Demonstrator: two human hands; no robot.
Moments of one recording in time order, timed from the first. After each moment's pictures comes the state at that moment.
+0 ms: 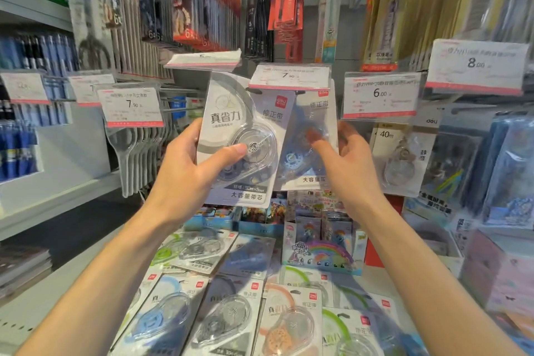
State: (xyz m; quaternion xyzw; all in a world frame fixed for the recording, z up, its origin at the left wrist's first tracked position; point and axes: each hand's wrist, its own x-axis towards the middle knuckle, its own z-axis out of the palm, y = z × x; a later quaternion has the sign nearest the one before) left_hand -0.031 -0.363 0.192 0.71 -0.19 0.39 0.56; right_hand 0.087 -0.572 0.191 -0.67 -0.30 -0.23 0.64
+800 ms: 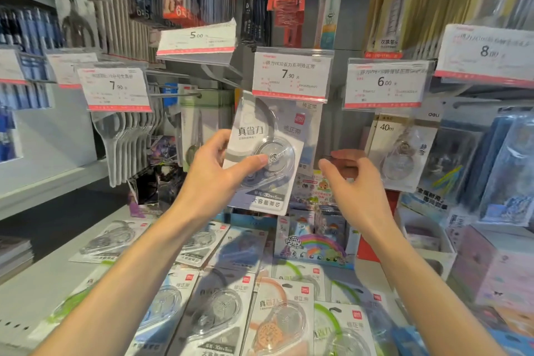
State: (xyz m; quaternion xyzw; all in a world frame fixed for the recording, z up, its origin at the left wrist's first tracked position) left_hand 0.014 -0.377 0.162 0.72 -0.12 0.33 0.60; right_hand 0.095 -0.602 0.147 -0.77 -0.20 -0.24 0.56
